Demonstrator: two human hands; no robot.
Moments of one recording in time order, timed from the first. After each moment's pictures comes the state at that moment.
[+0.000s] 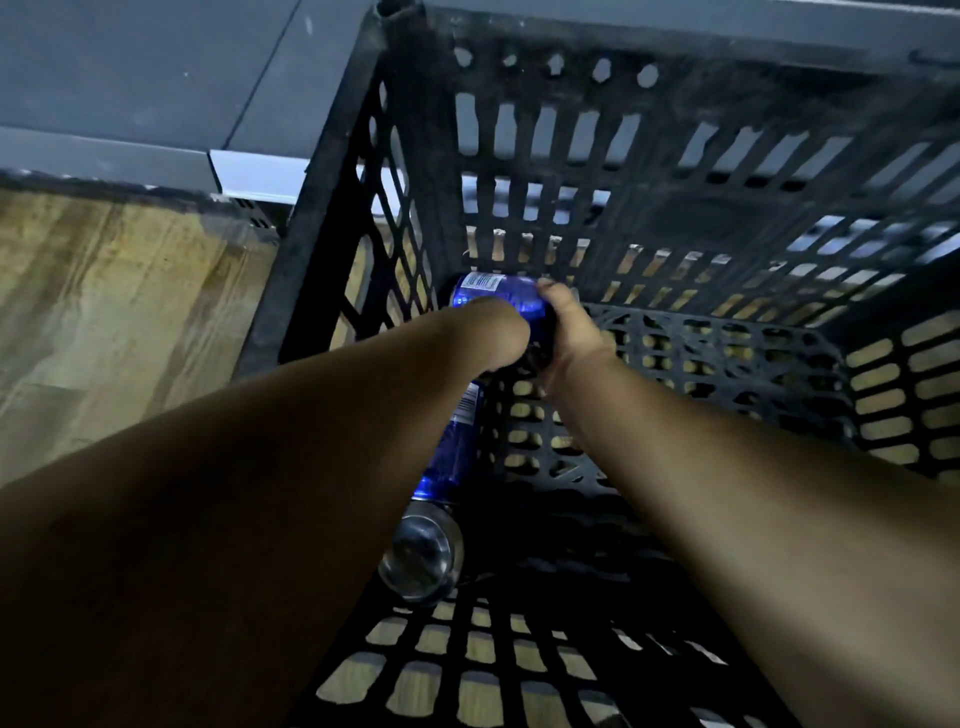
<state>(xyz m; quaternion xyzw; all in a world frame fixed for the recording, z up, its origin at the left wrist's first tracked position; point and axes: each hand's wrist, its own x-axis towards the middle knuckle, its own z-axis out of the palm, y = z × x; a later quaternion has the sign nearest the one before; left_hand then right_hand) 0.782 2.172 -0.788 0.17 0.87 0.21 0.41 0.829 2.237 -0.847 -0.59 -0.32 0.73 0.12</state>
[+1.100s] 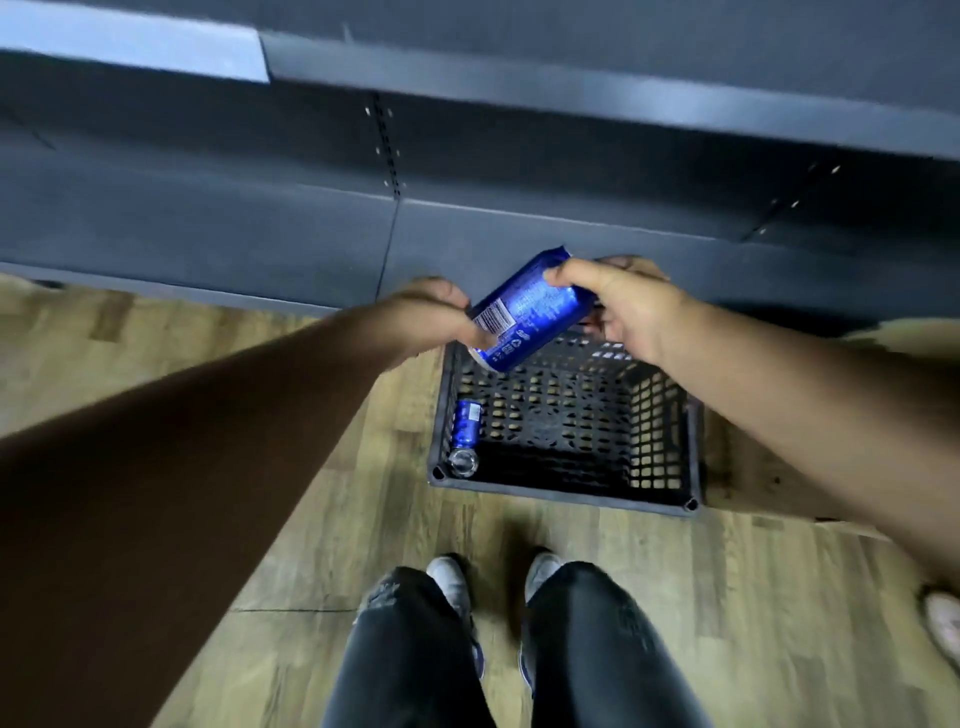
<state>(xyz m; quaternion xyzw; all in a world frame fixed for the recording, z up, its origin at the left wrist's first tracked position) 0.805 2.049 -0.209 0.17 0.81 0.32 0.46 0.907 2.202 -0.208 -0.47 -0.60 0.64 0.00</state>
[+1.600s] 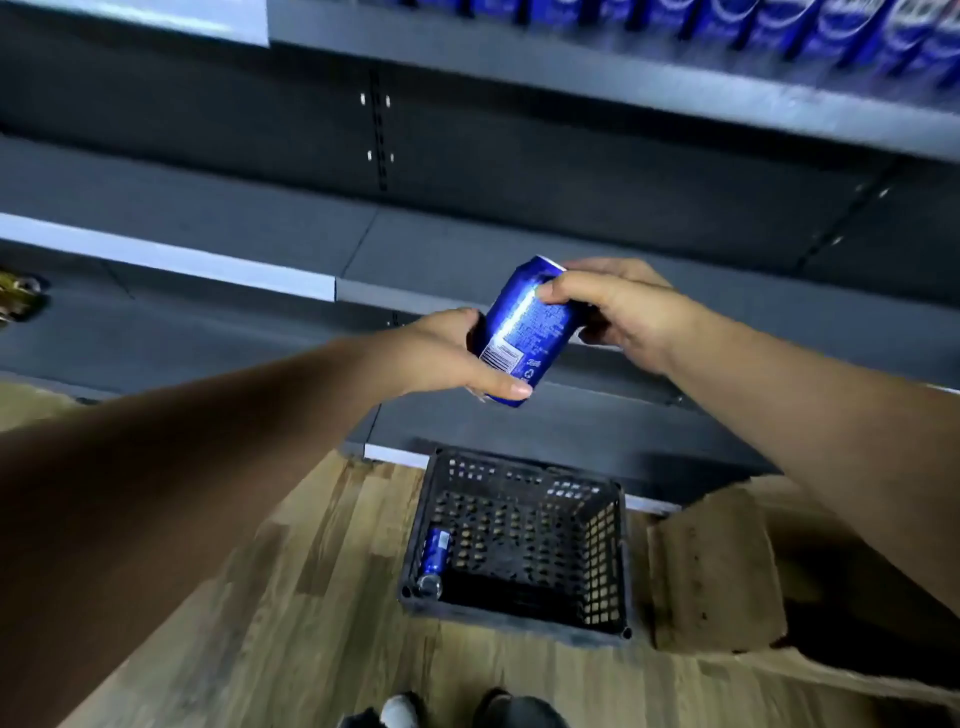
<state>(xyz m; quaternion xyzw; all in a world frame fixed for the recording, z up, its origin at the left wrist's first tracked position) 0.836 2.048 0.020 0.35 0.80 0.33 0.37 0.926 2.202 0.050 -0.31 -0.73 0.61 0.05</state>
